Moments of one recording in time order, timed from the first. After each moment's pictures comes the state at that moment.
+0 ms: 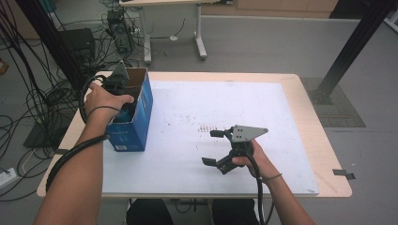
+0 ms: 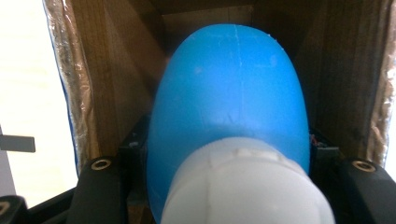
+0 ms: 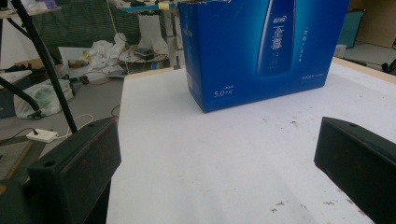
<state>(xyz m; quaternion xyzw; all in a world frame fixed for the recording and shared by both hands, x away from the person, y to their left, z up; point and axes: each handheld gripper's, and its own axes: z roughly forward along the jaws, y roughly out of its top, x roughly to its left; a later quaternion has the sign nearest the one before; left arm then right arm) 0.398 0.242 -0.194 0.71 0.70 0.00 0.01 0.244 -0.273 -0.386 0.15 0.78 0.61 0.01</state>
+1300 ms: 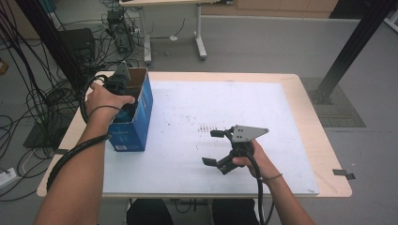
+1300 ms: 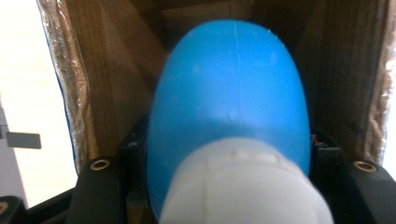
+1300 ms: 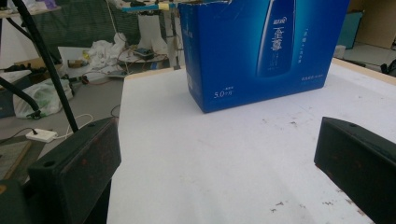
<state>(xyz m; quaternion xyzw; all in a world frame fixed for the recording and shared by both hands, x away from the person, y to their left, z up) 0.402 0.232 -0.195 0.72 0.70 0.00 -0.02 0.243 -0.274 -0.385 0.15 0.78 0.61 0.01</state>
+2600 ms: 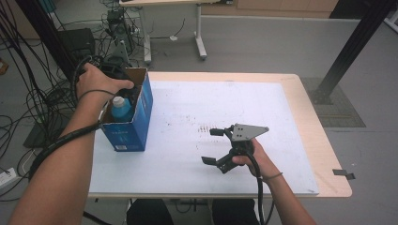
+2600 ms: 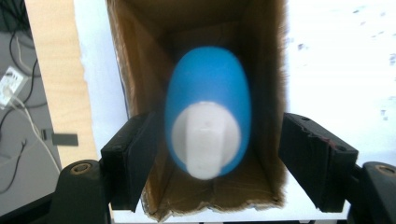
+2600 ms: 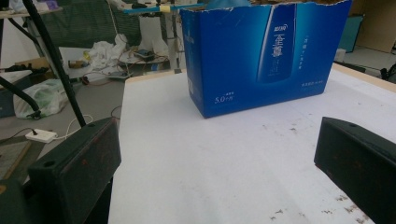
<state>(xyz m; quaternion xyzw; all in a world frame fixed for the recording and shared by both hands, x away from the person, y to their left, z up) 0.396 0.221 -0.126 0.74 0.68 0.02 0.01 0.244 -0.273 -0.379 0.15 0.78 0.61 0.02</state>
